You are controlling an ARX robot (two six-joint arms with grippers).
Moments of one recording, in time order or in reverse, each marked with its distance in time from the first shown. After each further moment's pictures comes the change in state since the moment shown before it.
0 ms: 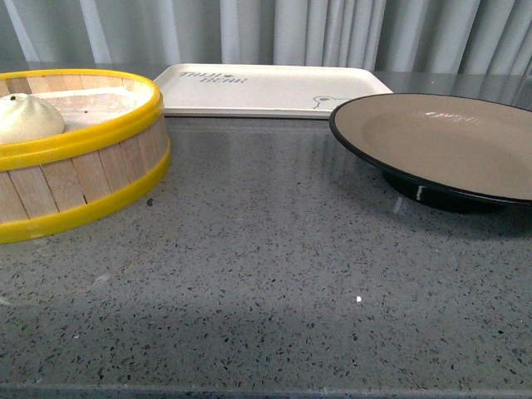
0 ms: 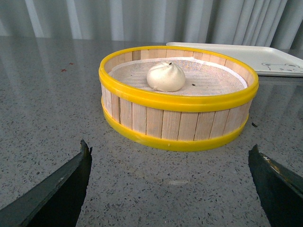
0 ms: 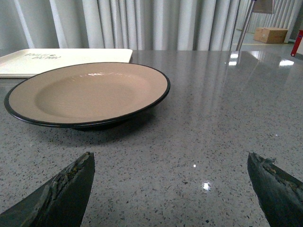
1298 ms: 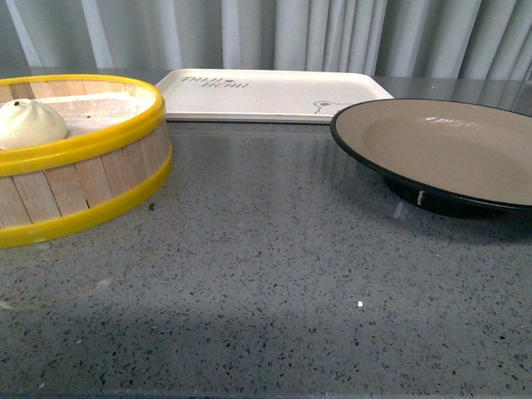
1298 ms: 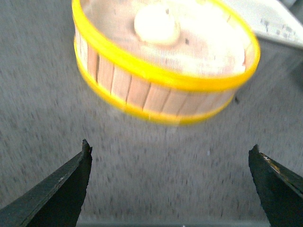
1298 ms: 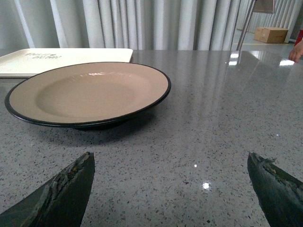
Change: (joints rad) left arm 0.101 0.507 0.355 -0.192 0.191 -0.157; right arm 0.001 0.000 0.000 0.000 0.000 0.000
